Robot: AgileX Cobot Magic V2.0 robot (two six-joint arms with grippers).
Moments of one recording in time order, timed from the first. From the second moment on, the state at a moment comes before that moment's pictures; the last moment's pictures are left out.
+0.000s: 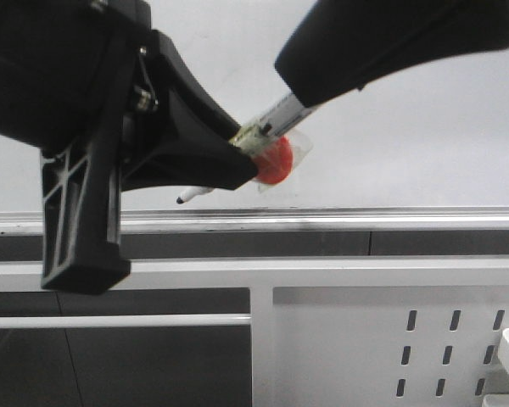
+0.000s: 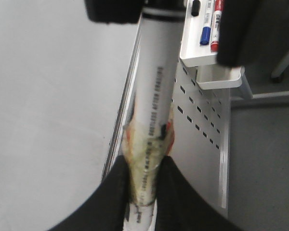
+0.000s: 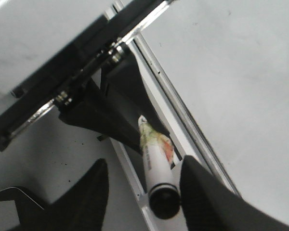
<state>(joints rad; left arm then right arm) -0.91 1.27 -0.66 1.22 -0.05 -0.53 0.86 1.01 -0.78 0.06 0.42 -0.37</state>
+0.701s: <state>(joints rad) -0.91 1.25 -0.66 1.20 -0.09 -0.53 0.86 1.02 -0.78 0.04 0.42 -0.37</state>
